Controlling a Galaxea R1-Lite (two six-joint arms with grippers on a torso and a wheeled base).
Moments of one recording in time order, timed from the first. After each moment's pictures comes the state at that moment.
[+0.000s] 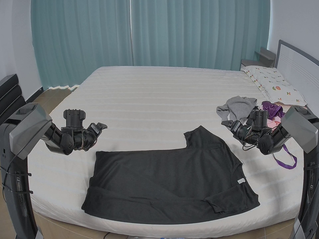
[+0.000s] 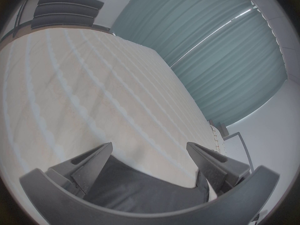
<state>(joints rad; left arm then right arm) -0.05 2.33 -1.21 -0.56 -0.12 -0.86 0.08 2.41 -1.21 -0.77 0.22 0.75</state>
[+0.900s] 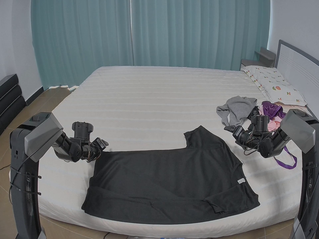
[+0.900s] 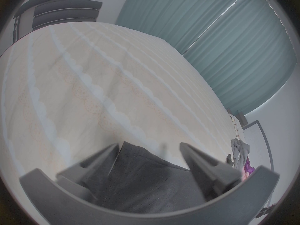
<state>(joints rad) -0.06 2.47 -1.26 -0.50 -0.04 -0.76 0.04 2.45 -1.20 -0.77 0.21 0.78</state>
